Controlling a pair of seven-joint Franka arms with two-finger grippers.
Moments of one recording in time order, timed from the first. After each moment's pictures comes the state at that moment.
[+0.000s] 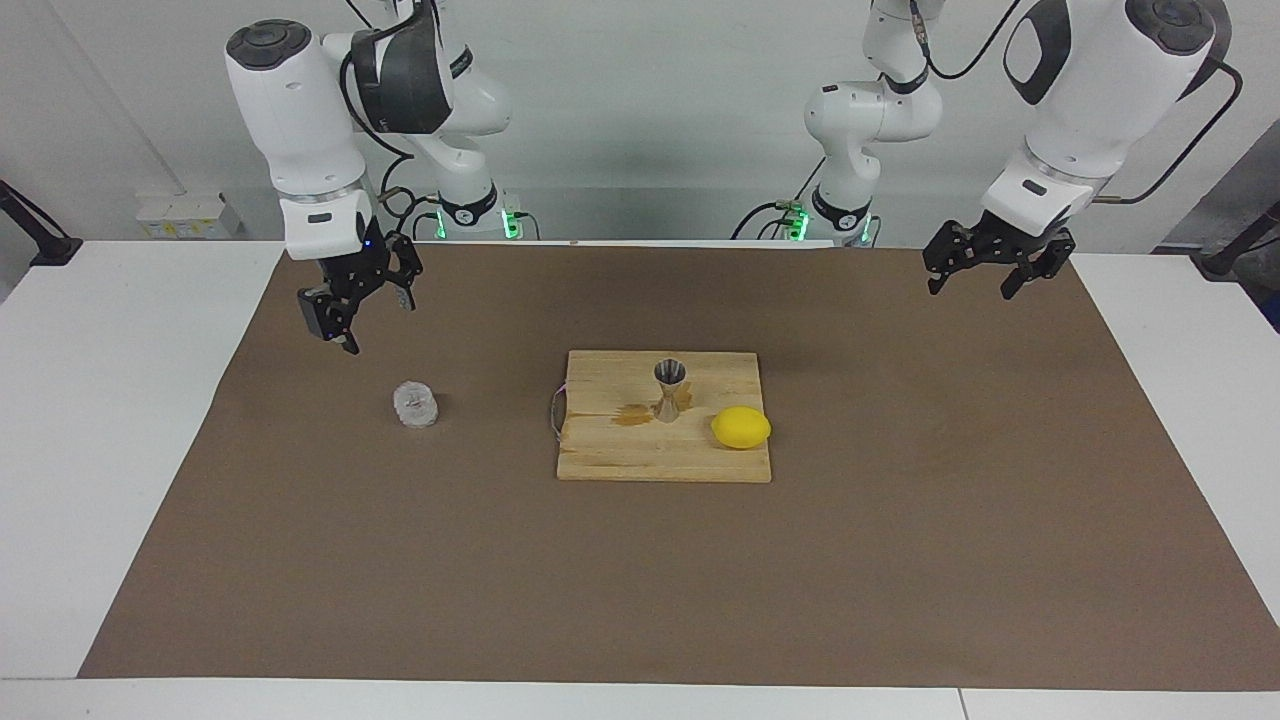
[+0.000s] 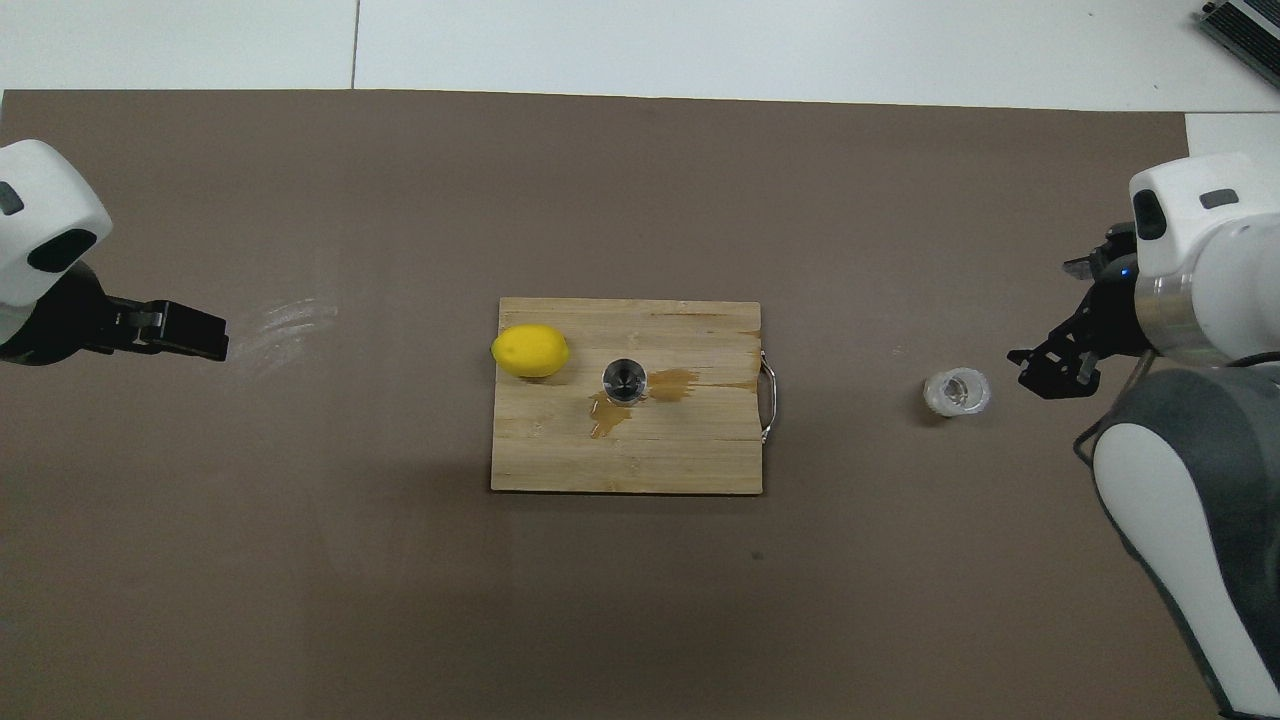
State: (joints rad) left arm -0.04 -0.04 -0.08 -1.68 -0.03 1.62 0.01; right arm -0.02 -0.06 0.08 -1.86 -0.01 1.95 -0.90
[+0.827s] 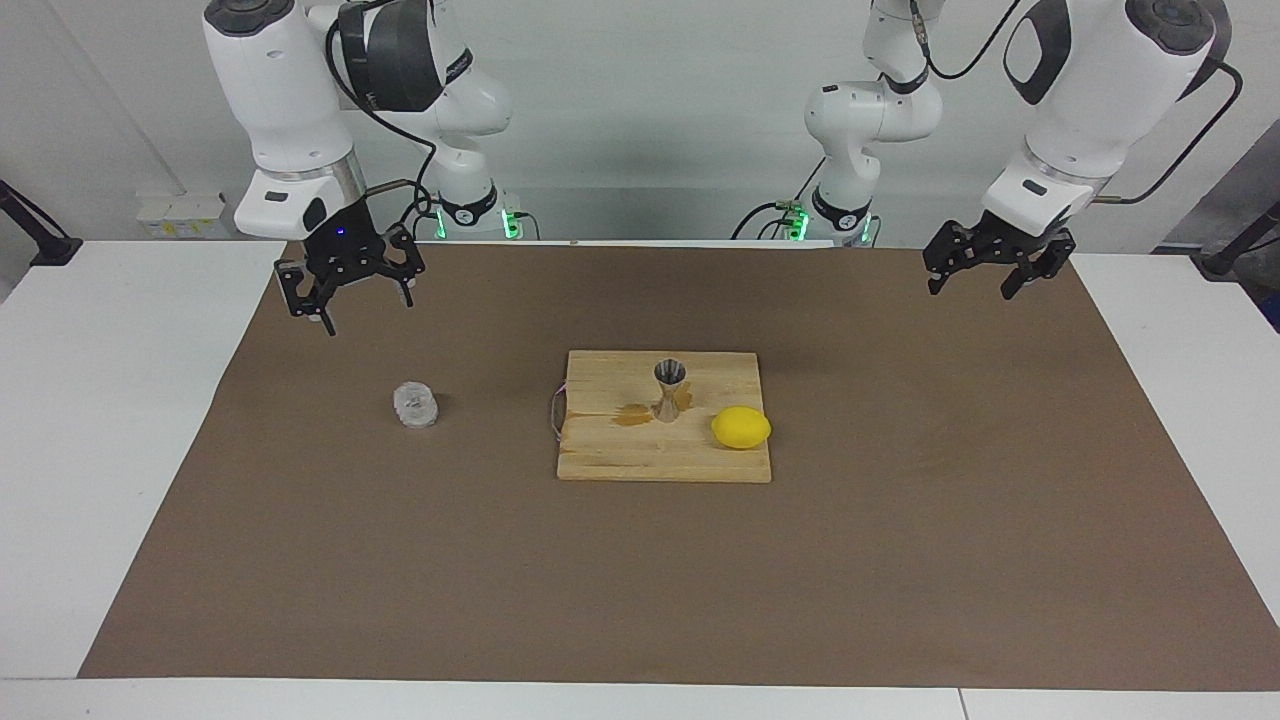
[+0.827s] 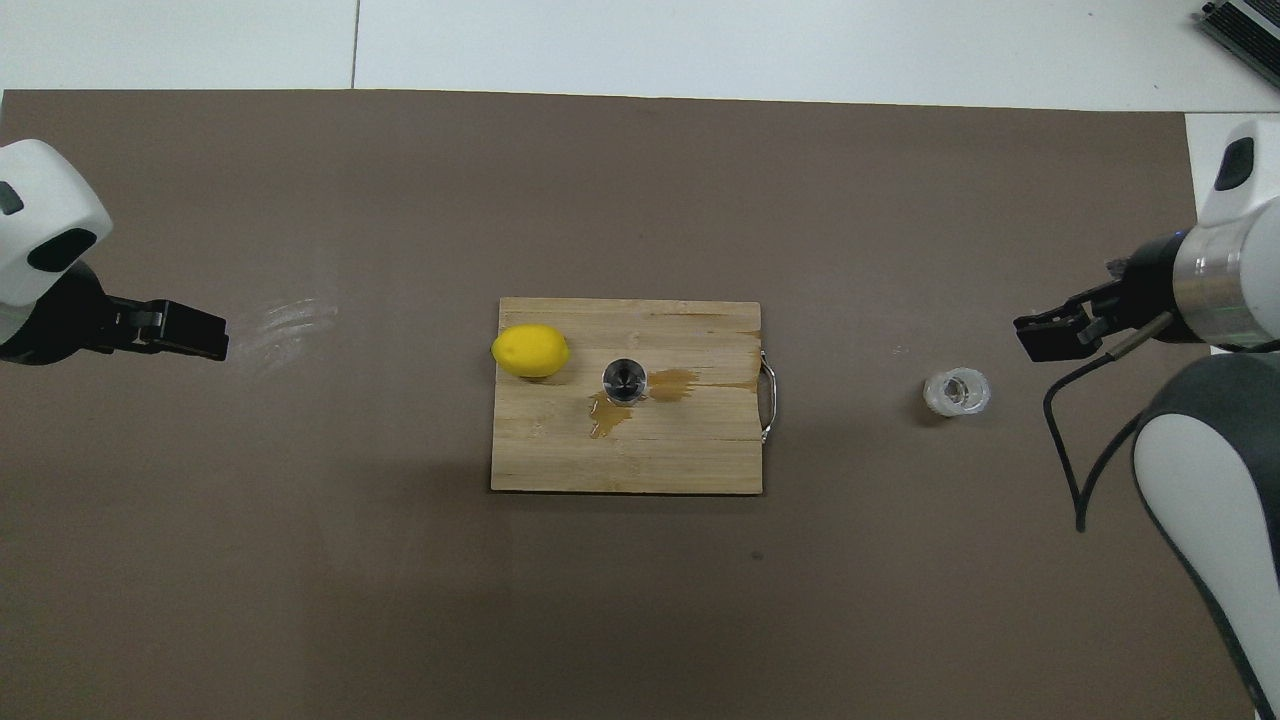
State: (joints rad) left arm -0.04 -0.04 -0.08 -1.68 -0.03 1.62 0.01; right arm -0.02 -0.05 0.08 -1.77 -0.02 1.88 -0.41
